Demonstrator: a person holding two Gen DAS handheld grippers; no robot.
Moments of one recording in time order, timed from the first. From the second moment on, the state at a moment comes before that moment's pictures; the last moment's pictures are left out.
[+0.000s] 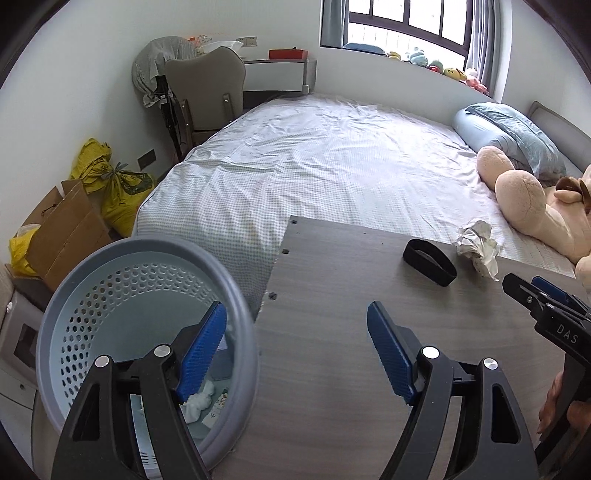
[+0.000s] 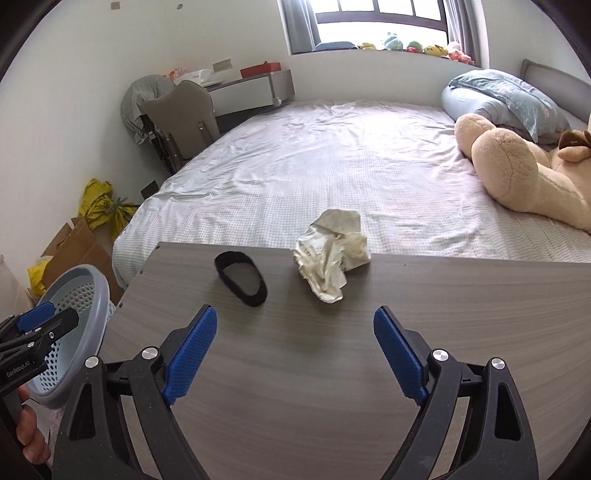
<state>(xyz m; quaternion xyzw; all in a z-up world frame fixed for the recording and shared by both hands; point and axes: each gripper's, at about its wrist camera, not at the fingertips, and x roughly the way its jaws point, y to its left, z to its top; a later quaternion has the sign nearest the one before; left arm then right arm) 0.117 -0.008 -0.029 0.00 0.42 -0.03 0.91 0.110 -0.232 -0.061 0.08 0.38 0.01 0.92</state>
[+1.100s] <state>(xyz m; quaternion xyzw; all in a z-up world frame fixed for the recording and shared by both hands) 0.177 -0.089 -0.057 0.01 0.45 -0.01 0.89 0.209 -0.256 -0.104 0.02 0.44 0.08 0.89</state>
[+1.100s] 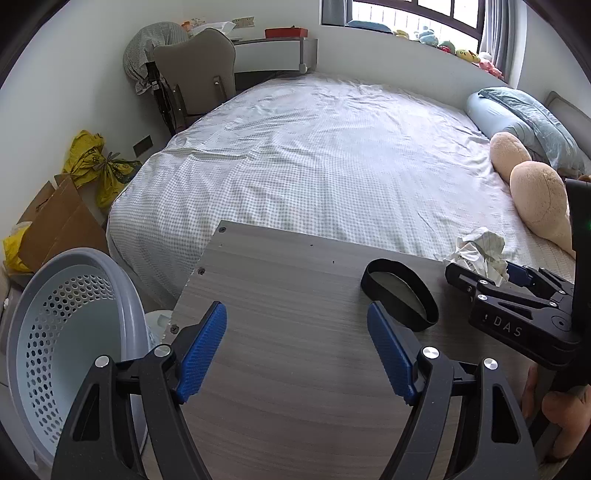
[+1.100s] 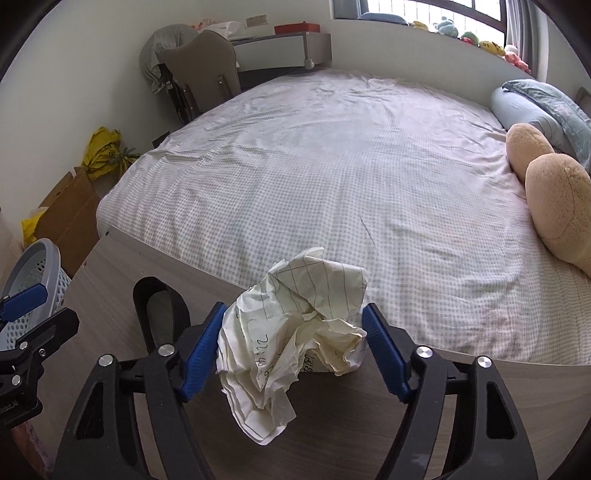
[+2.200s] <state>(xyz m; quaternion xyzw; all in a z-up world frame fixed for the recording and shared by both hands) 0.214 -0.170 -0.096 0.01 0.49 -0.02 0.87 0.188 -0.336 -0.066 0.15 0.36 0.06 0.92</state>
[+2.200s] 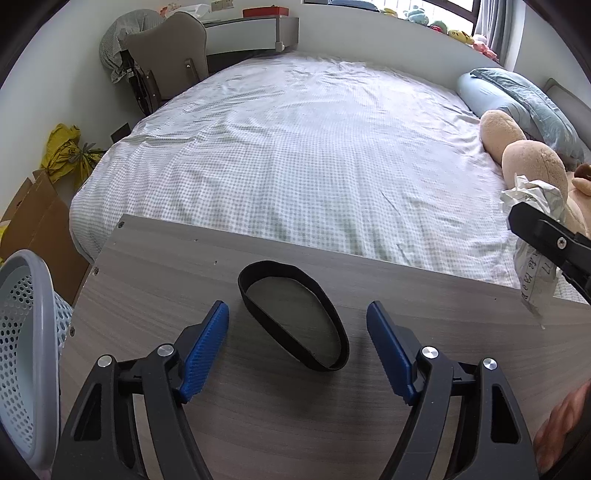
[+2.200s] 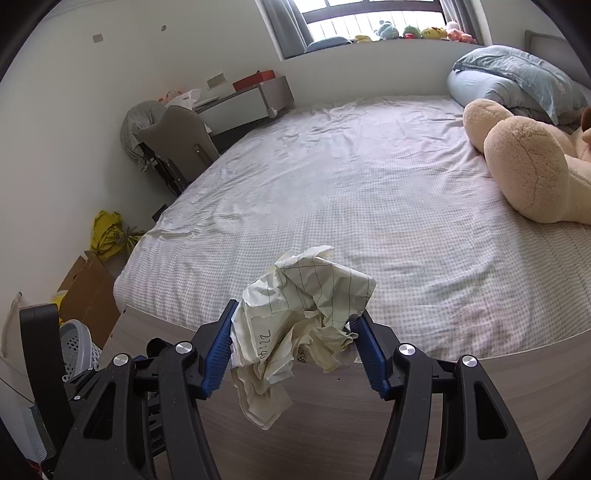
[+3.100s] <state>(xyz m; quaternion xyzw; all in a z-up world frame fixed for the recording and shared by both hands) 0.133 -0.069 -0.039 0.00 0.44 0.00 0.90 0.145 -0.277 -0.060 0.10 0.37 0.09 0.92</state>
